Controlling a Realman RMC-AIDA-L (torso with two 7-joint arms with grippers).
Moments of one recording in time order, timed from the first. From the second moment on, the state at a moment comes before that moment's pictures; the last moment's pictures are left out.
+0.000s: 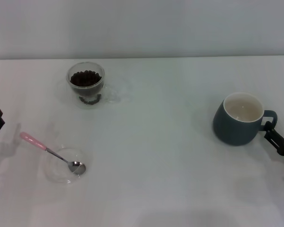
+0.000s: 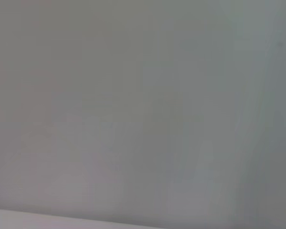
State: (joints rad) left arm -0.40 -2.09 1.14 -0.02 0.38 1.20 -0.43; right arm 0.20 2.01 -2.44 -0.21 0.84 -1.07 0.30
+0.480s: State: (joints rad) left arm -0.39 -2.09 1.13 -0.02 0.38 1.20 -0.43; right arm 0.25 2.01 -2.39 -0.21 0.84 -0.99 0.30
